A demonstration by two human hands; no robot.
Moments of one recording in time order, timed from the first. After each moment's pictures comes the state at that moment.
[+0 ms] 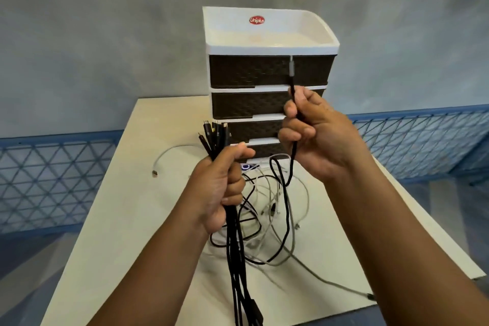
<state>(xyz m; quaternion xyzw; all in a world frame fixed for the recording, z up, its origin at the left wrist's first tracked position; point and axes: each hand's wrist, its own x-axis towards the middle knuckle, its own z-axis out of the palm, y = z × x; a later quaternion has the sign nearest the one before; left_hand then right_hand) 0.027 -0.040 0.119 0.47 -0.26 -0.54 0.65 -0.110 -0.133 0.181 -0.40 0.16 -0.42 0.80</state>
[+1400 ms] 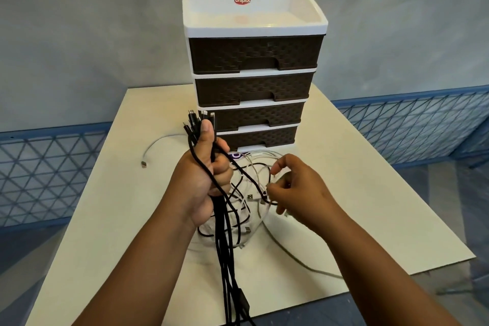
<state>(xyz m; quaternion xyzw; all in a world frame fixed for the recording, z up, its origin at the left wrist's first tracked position) 0.018 -0.046 0.109 0.45 -0.25 -0.53 0.68 -0.147 -0.111 0.085 -0.72 0.48 -0.23 0.44</state>
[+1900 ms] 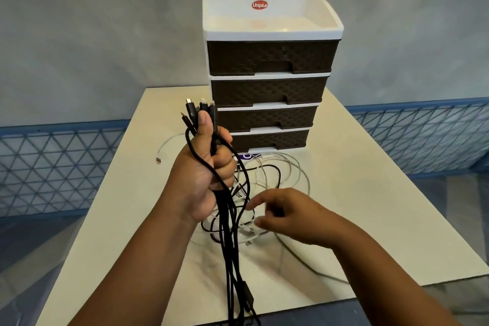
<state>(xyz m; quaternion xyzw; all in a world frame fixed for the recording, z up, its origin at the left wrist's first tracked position) 0.019 -0.029 0.128 0.40 -0.27 -0.51 0.71 -0.148 -0.109 0.064 -0.83 0.28 -0.06 0.47</state>
